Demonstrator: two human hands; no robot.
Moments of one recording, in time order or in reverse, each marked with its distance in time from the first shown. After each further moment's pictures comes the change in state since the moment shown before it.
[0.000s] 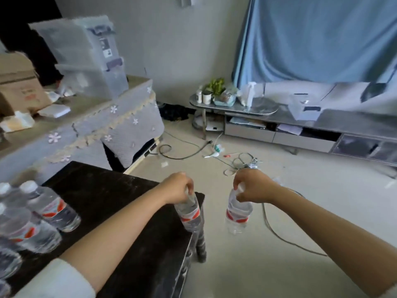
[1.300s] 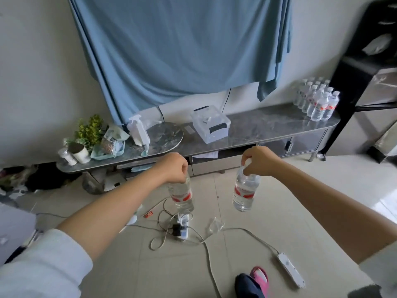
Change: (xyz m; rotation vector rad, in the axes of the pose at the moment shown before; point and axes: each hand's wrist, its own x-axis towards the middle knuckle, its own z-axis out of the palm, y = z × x) left_hand 0.674 0.407 -0.108 0.285 -0.044 0.468; right_hand 0.245 0.629 -0.232 0.261 0.241 0.662
